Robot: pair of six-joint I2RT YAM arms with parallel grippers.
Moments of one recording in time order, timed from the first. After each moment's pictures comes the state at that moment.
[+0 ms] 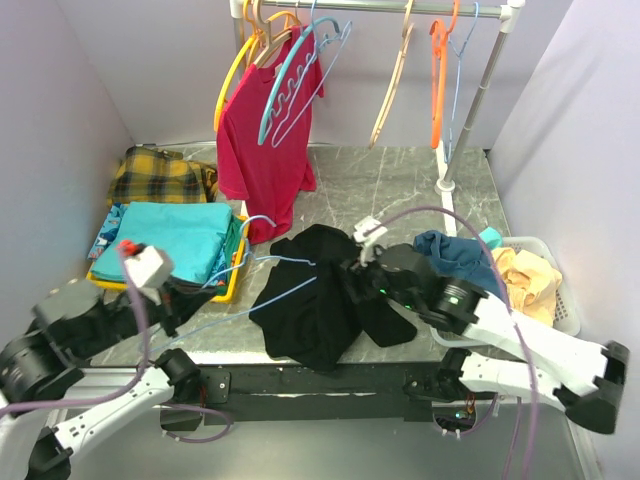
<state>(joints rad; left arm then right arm) -0.75 0.47 1.22 -0.97 0.14 -0.12 0.99 0.87 0.84 -0.45 0.23 0.14</state>
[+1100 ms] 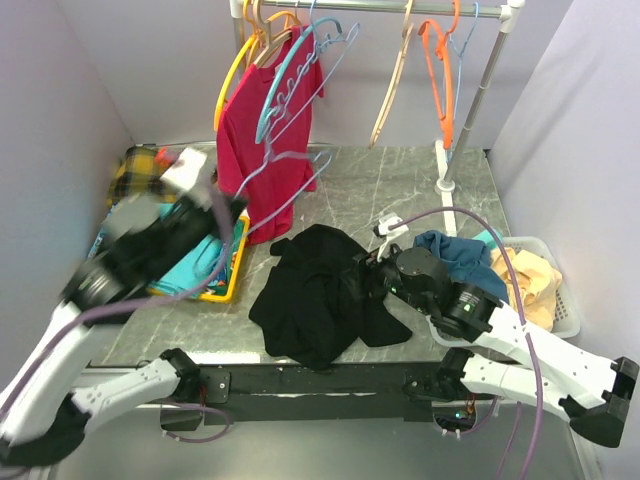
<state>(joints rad) -0.71 0.83 1.34 -0.59 -0.10 -0.16 0.94 0.82 0.79 -0.37 0.23 0.31</state>
